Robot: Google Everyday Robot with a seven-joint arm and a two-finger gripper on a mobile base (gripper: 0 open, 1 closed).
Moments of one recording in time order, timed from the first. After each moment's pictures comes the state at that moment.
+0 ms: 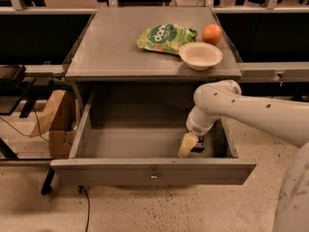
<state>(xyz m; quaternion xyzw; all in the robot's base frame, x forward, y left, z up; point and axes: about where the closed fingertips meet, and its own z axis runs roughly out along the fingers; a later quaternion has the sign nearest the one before) 0.628 -0.145 0.596 -0.55 0.82 0.00 0.14</state>
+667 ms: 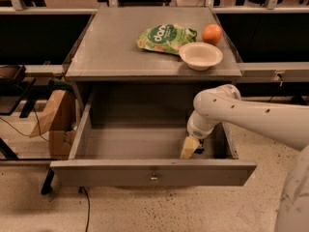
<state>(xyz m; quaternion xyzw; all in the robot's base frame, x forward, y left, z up) 0.627 -0.153 0.587 -0.57 0.81 -0.02 0.15</state>
